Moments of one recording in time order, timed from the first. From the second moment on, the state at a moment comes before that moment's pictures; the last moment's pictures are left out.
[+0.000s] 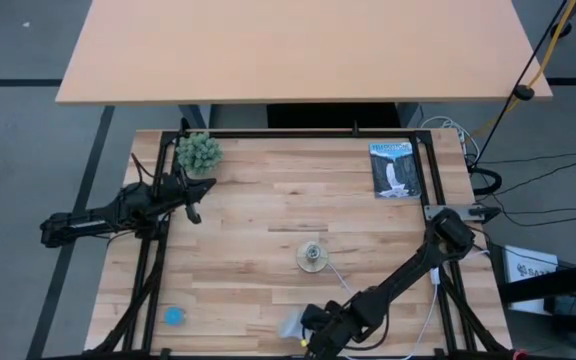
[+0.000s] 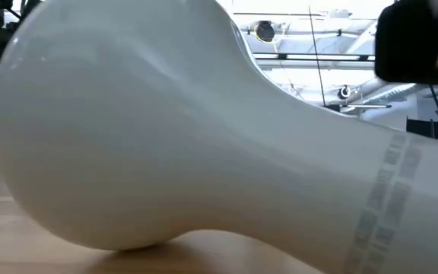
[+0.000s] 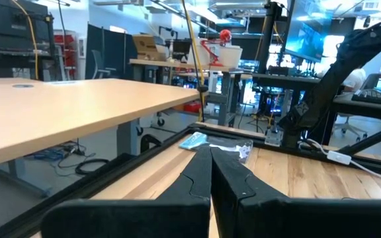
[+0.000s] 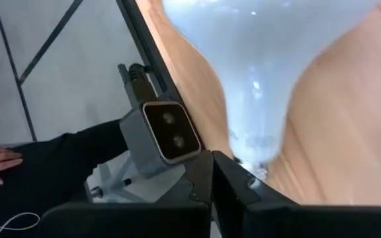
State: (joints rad) left arm 0.17 0.04 0.08 0.07 -0.21 -0.04; right arm 0.67 2.09 1.57 -0.40 0.05 1.26
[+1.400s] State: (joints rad) left arm 0.17 0.04 0.08 0.06 -0.21 -0.04; right arm 0.64 2.18 1.57 -0.41 0.18 1.01
